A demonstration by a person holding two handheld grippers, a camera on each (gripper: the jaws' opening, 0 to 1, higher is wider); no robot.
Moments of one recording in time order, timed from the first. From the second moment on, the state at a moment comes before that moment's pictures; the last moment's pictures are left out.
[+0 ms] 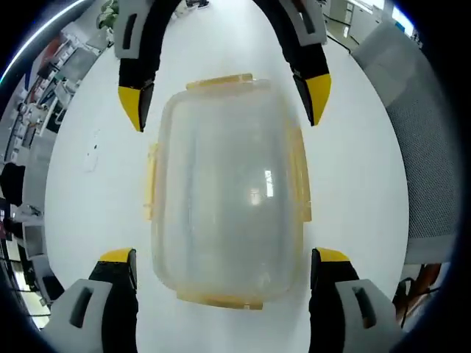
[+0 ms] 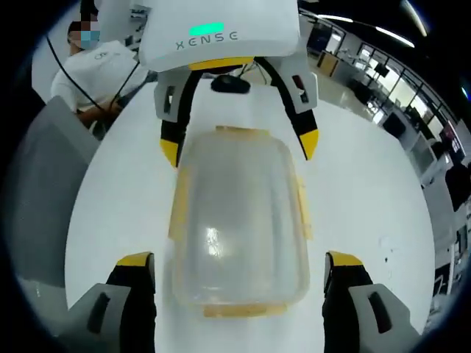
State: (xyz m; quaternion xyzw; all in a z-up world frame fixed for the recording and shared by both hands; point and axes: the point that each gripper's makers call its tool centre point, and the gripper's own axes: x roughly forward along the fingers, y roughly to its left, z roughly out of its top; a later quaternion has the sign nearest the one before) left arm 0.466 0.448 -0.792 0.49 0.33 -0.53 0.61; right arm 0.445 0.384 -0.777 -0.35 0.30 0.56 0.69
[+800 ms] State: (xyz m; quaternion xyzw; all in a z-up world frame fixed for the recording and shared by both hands) left arm 0.464 0.453 -0.763 0.06 0.25 -0.45 0.86; right arm 0.459 0.378 -0.744 0.00 0.21 0.41 0.89
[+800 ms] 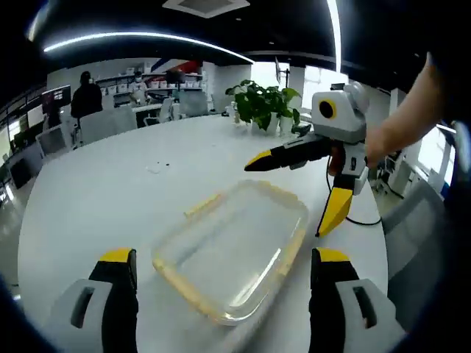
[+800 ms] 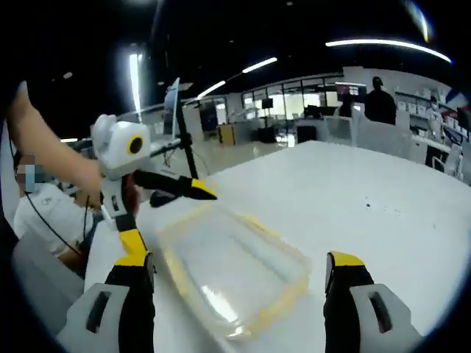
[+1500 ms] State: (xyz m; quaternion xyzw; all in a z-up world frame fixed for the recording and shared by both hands) left arm 0.459 0.469 -0.744 0.03 0.21 -0.37 0.90; right arm 0.447 0.364 -0.720 0.05 0.18 0.36 0.91
